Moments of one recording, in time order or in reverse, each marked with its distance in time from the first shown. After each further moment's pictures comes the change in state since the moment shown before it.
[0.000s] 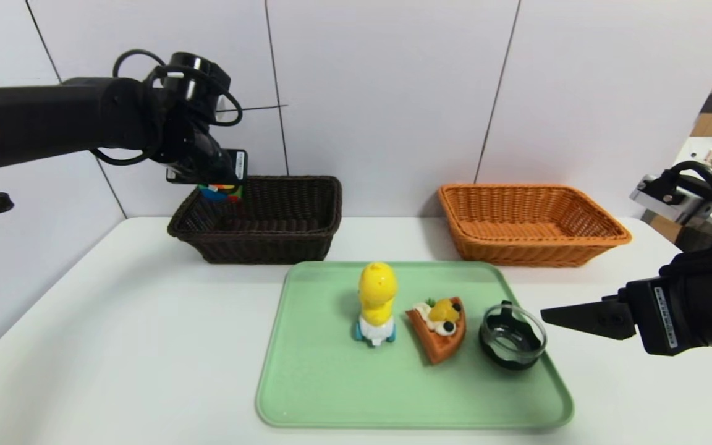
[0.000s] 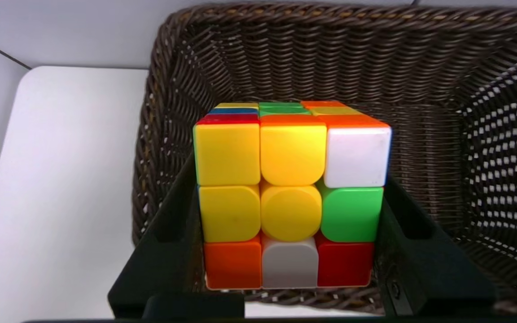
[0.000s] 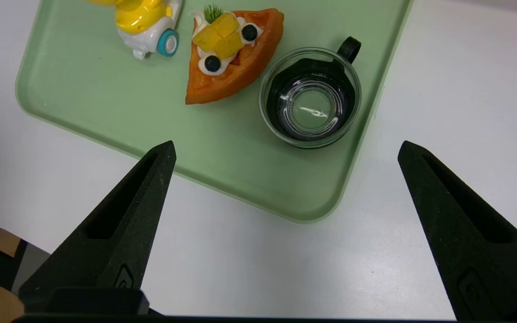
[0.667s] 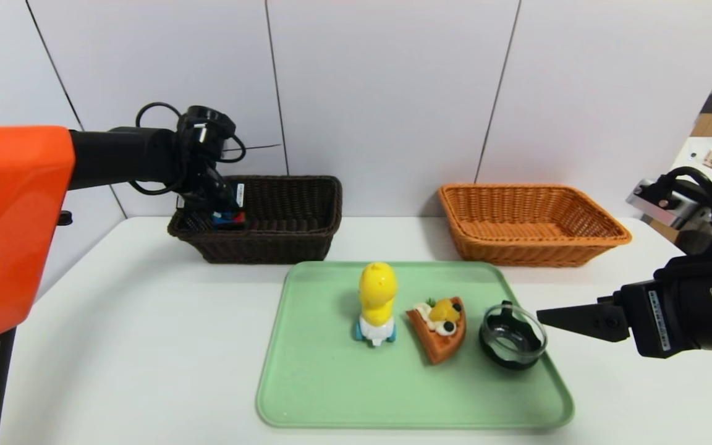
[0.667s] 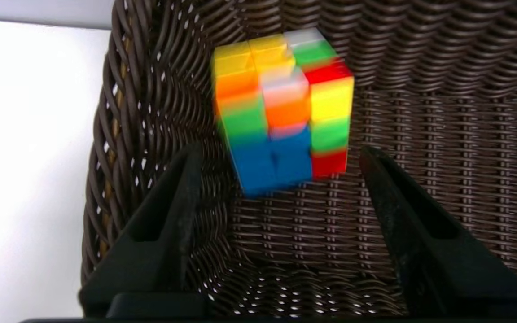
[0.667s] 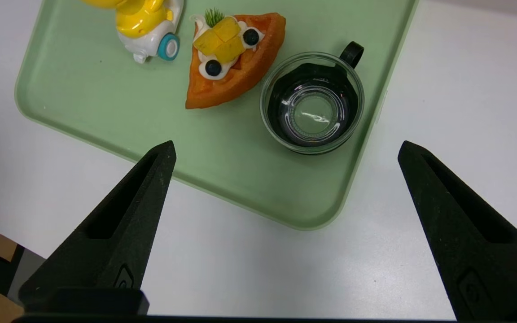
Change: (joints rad) left arm 0.072 0.148 0.000 -0.053 -0.042 -0.001; right arm 0.000 -0.001 0.037 -0.052 0.001 0.000
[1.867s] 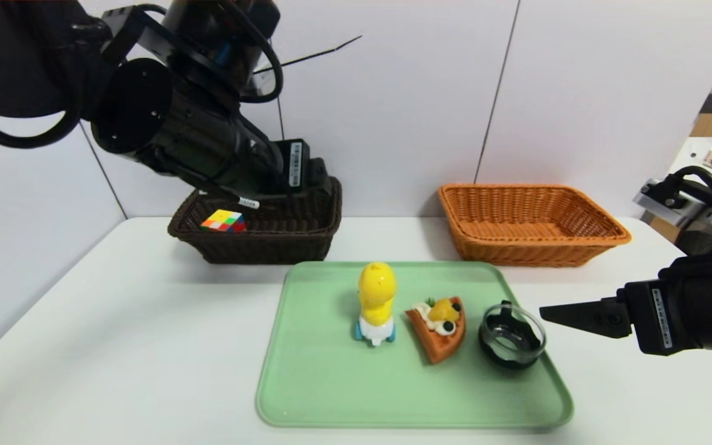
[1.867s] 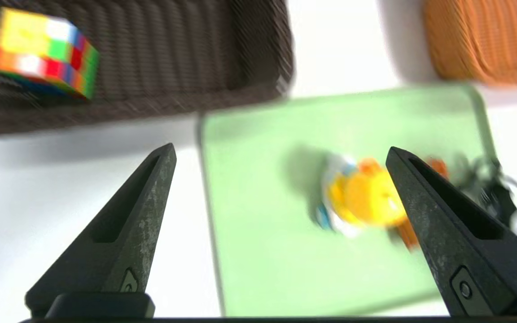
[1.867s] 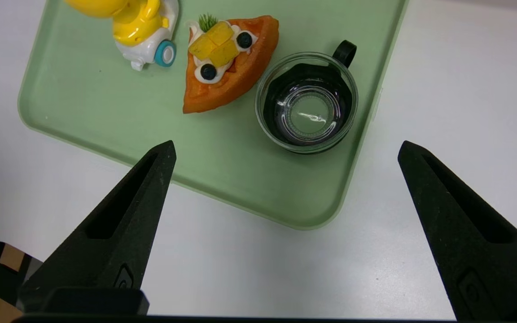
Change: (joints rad) left arm -0.487 -0.442 0.122 0.271 -0.007 -0.272; right arm -0.009 -0.010 0.016 -0.014 -0.002 0.032
